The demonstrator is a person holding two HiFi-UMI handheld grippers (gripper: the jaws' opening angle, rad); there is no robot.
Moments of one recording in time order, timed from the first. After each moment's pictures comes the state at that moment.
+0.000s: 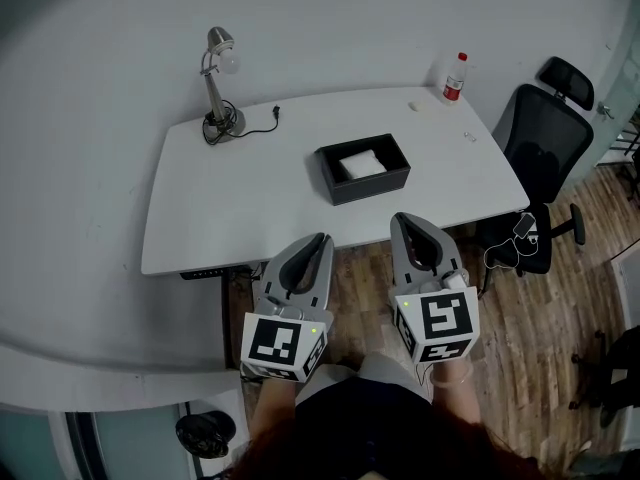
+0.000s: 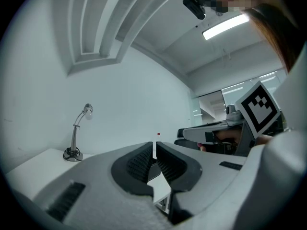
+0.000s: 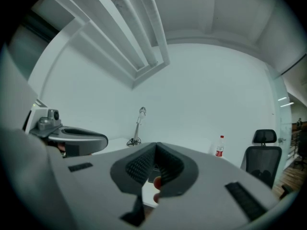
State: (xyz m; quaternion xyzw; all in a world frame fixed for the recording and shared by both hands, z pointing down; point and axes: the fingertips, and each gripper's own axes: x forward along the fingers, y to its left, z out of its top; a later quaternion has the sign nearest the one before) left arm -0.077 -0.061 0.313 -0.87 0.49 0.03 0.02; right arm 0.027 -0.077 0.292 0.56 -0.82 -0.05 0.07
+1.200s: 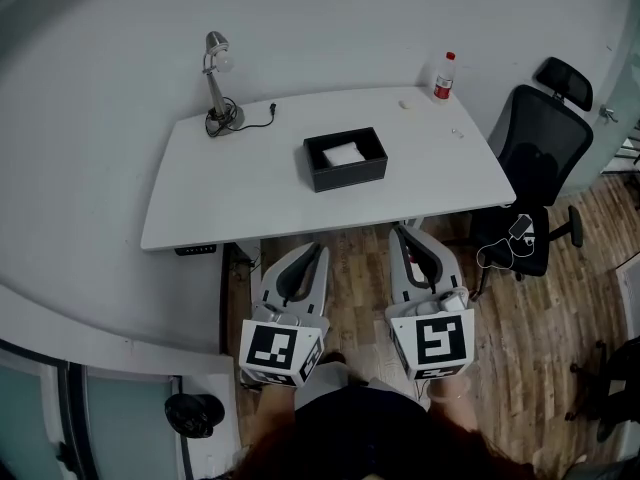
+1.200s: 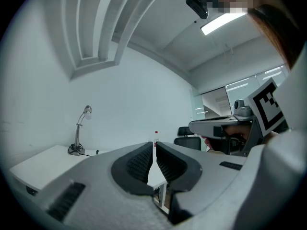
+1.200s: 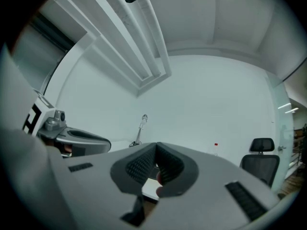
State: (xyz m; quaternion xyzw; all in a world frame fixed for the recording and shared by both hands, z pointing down) left arm -0.017 0.009 0.314 -0.85 0.52 0.01 0.01; right arm 0.089 0.004 0.275 0.53 -0.84 -0.10 0.05
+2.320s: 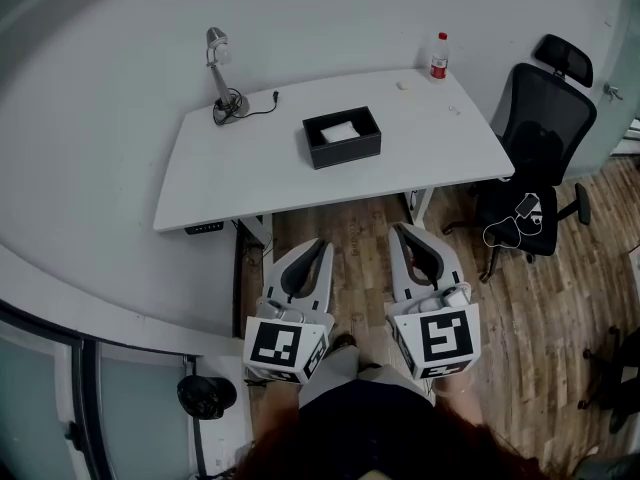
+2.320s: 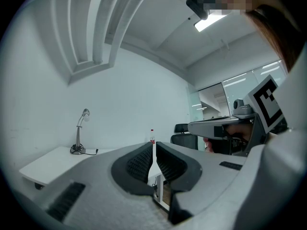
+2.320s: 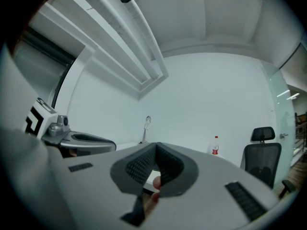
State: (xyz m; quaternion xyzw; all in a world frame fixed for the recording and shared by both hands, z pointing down) left arm 0.018 0.072 0.310 -0.85 0.52 -0.01 0.02; right arm 0.117 0.068 0.280 0.52 -0.85 -0.05 0.03
